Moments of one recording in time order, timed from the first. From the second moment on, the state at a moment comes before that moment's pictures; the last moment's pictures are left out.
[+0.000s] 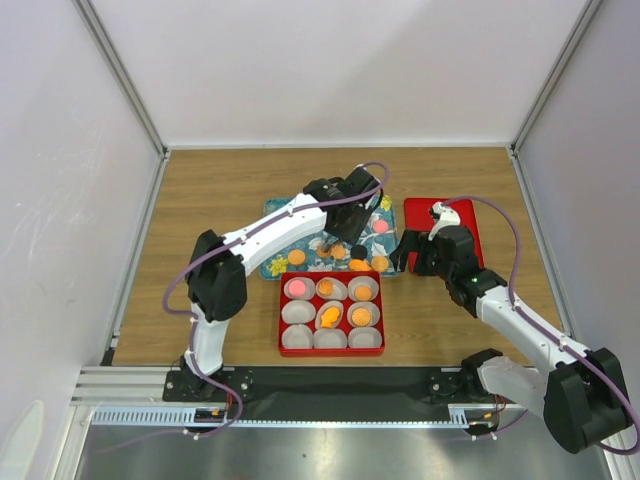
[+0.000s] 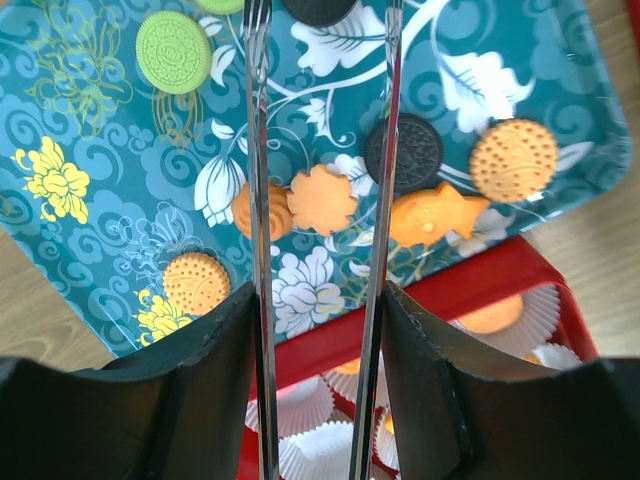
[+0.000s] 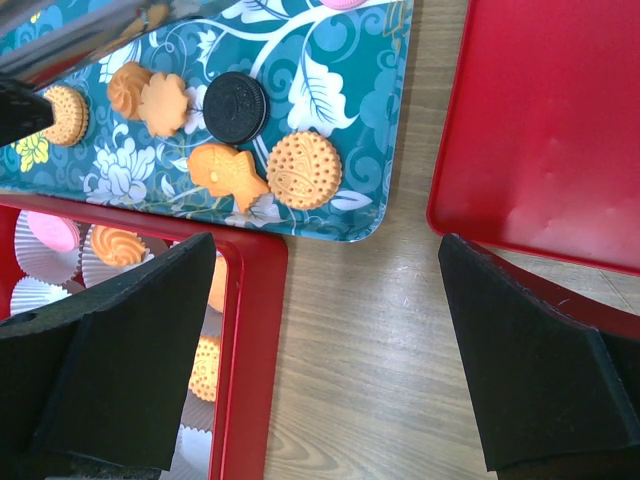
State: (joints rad) left arm -0.83 2.00 1.84 -0.93 -0.25 -0.23; right arm 0.38 1.04 0.57 -0.09 -0.03 0.41
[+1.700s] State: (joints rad) left arm -0.77 2.01 1.91 -0.94 -0.20 -0.24; right arm 0.38 1.03 0.57 -0.09 -0.03 0.41
